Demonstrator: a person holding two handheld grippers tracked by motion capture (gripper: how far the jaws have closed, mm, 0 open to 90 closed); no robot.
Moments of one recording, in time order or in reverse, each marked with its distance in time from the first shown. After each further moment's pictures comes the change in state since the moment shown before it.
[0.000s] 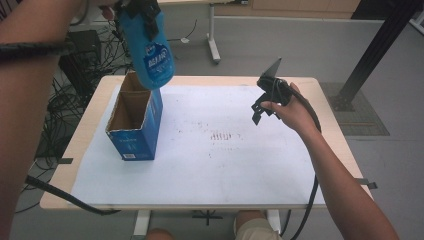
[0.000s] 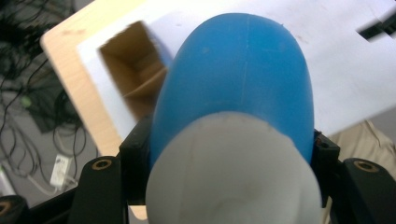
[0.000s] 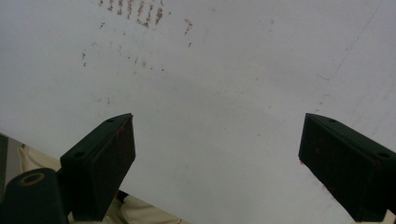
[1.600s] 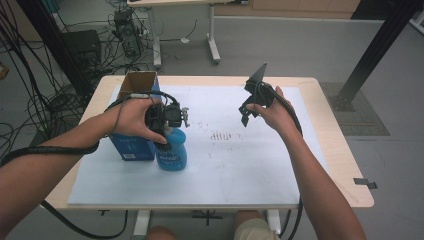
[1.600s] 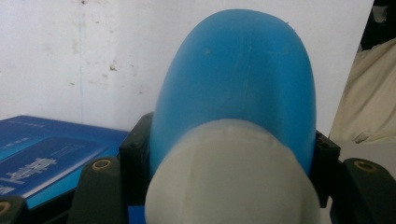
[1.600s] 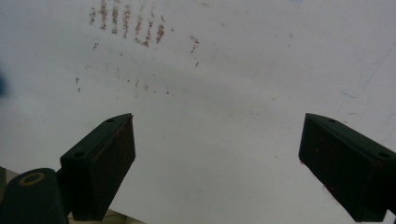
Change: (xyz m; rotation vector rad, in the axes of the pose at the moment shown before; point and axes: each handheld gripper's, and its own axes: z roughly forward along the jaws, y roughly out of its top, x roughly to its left) left arm -0.061 -0.074 0.256 0.067 -0.127 1.018; right arm 0.020 0.035 0.032 0.050 -0.031 0.050
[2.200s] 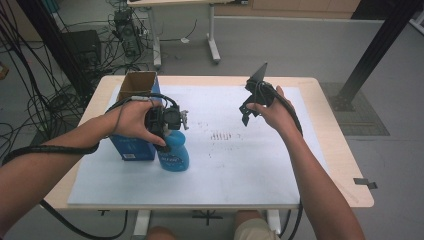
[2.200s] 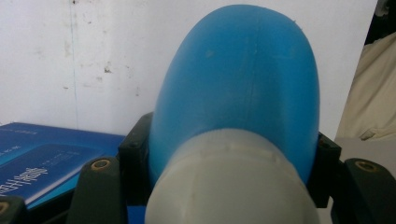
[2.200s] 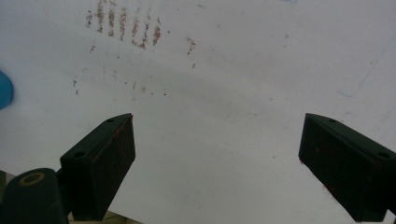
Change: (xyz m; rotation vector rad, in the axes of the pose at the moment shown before) left arm 0.005 -0.005 0.019 0.000 -0.018 0.036; right arm -0.001 0.001 0.000 0.000 -0.006 0.013
